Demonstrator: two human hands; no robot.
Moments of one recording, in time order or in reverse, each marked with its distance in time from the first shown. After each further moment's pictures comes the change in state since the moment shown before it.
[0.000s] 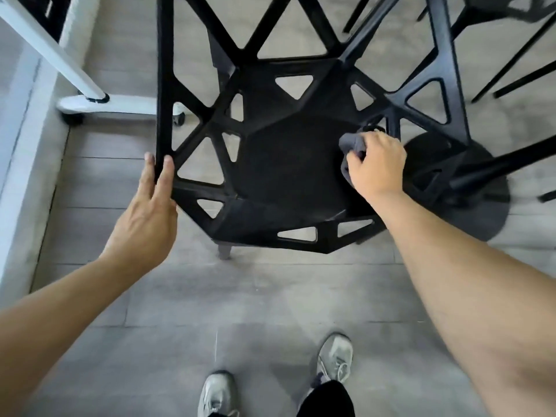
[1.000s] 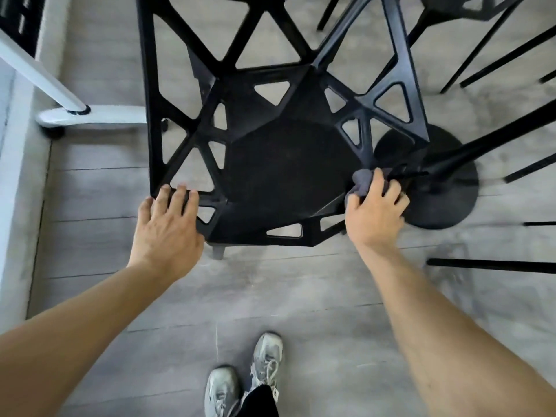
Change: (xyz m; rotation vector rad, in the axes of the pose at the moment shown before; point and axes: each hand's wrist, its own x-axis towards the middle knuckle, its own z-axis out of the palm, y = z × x) left_hand -0.004 0.022 0.006 0.525 -0.137 0.179; right_hand -0.104 -0.005 -0.027 -0.172 0.002 0.451
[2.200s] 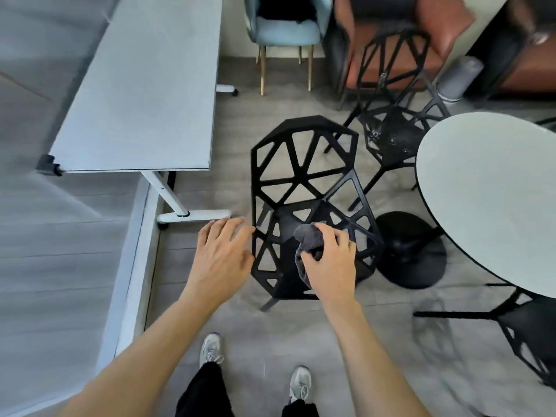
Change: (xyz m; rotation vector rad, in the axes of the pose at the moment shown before) left_hand -0.140 -0.112 -0.403 -0.326 0.387 0.125; right_hand -0.098 -0.208 -0.419 0.479 -0.122 -0.209
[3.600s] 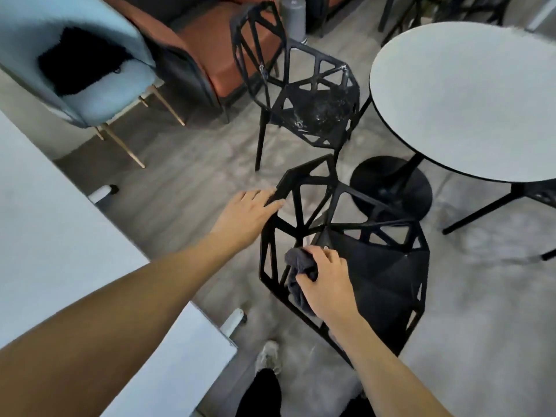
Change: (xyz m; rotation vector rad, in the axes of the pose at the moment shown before) left_hand 0.525 -0.090 0.074 0.431 -0.297 1.147; right_hand 0.265 -0.138 0.175 0.189 0.200 0.631
